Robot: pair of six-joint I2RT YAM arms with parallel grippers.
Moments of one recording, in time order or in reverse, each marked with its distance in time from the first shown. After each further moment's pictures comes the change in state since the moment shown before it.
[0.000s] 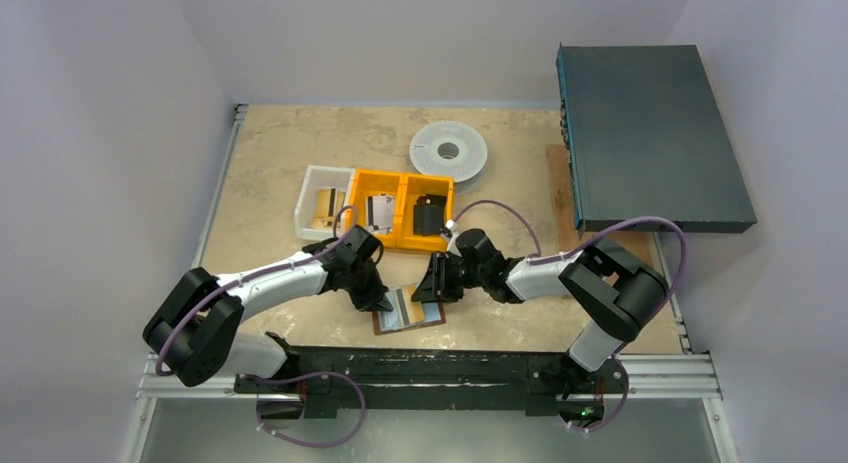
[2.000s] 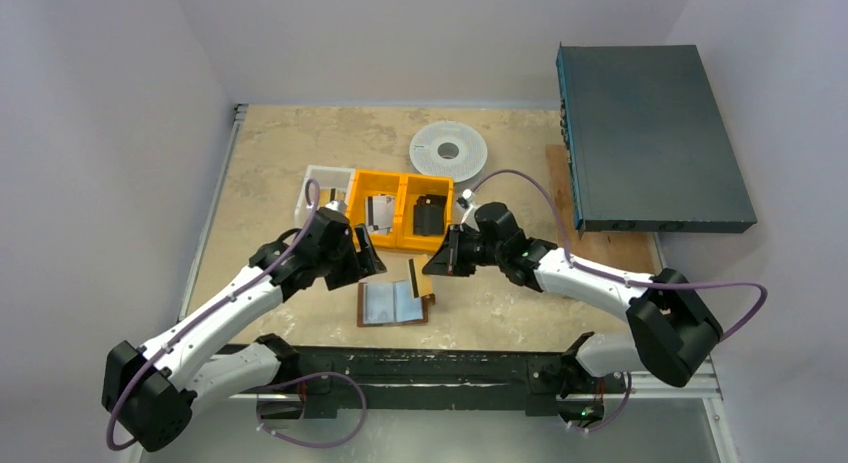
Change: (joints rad) left arm 0.054 -0.352 0.126 -0.181 -0.167 0.241; right arm -0.062 -0.301 0.117 -0.347 0.053 -0.079
